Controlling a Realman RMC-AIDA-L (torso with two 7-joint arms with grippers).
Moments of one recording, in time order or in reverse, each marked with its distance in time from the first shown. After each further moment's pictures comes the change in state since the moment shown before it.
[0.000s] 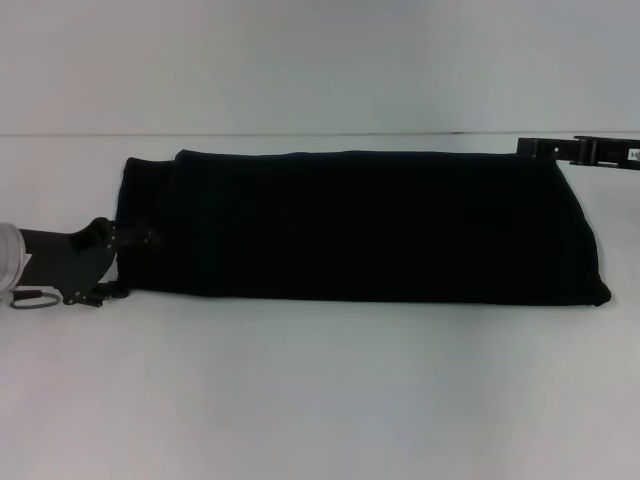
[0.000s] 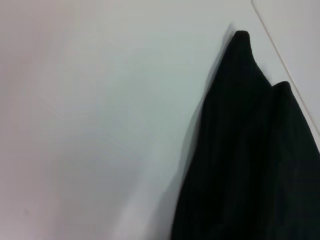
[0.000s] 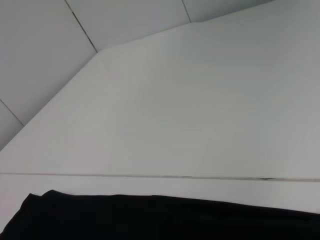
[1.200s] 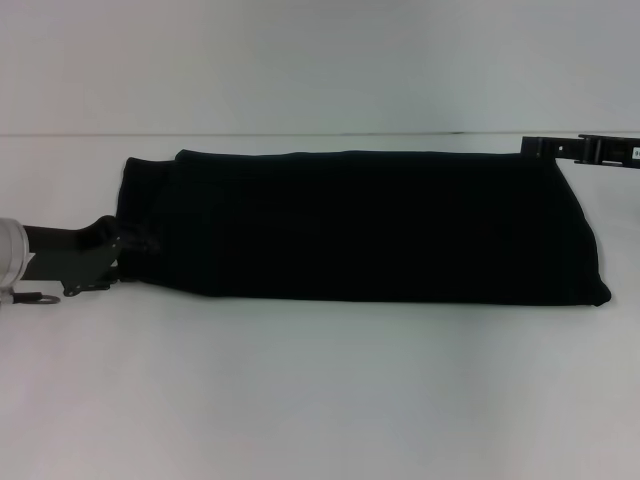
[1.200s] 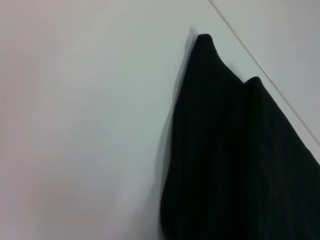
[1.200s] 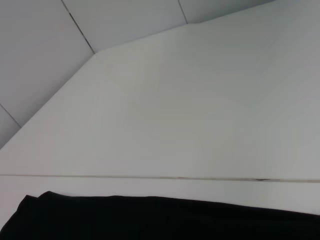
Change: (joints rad) left arm -0.001 -0.003 0.017 0.000 -0.028 -0.011 0.139; right arm -0.002 -0.006 0.000 0.000 0.000 0.000 0.003
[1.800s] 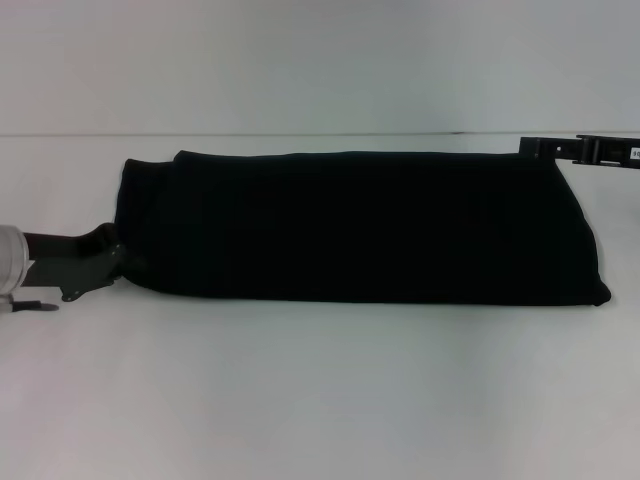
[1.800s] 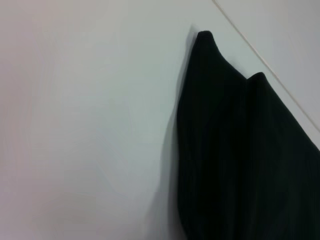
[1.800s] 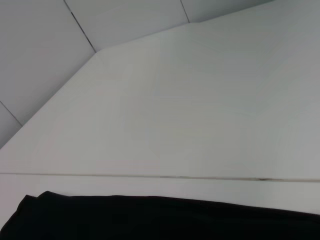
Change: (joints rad) left arm 0.010 -0.005 0.003 -0.004 -0.001 -0.011 0.041; right arm 0.002 0.001 -0.004 0.000 0.000 0.000 0.000
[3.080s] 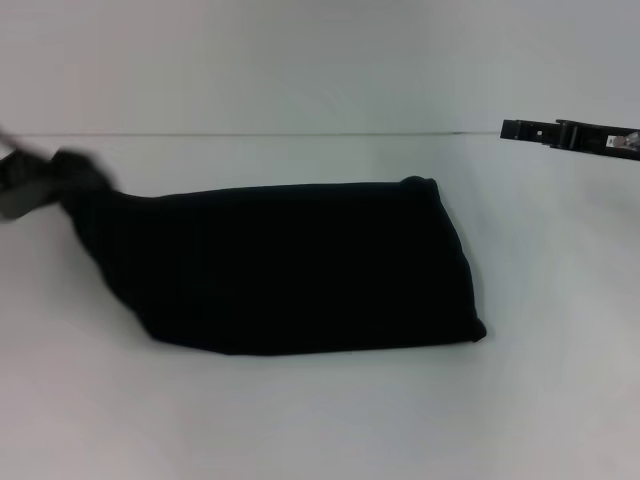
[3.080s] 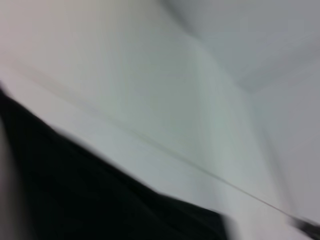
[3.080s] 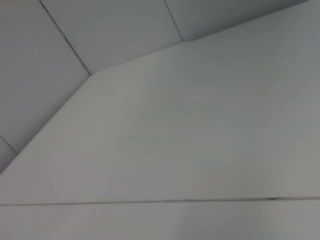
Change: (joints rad) left arm 0.073 0.076 -0.178 0.240 -0.208 0.534 0.372; right arm 0.020 0.045 0.001 0.005 0.049 0.087 0.018
